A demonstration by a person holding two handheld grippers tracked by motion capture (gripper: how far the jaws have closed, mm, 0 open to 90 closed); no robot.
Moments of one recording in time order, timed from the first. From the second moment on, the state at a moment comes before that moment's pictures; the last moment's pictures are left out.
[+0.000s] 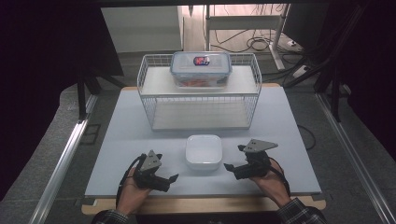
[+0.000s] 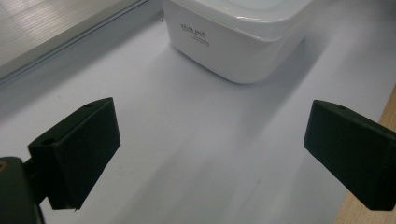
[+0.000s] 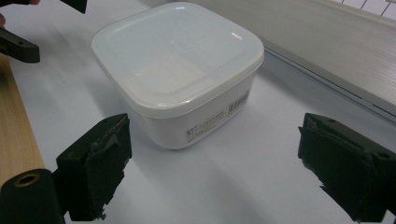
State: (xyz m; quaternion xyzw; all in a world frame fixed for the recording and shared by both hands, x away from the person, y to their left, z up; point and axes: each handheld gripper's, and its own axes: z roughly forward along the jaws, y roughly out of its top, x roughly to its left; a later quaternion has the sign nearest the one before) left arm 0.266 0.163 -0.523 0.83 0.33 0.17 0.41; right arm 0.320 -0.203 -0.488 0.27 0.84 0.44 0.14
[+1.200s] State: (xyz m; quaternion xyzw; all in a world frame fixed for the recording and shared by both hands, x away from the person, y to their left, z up) left arm 0.295 0.148 -0.490 0.82 0.36 0.13 0.43; right arm 0.343 -0.191 -0.468 0.31 0.84 0.44 0.07
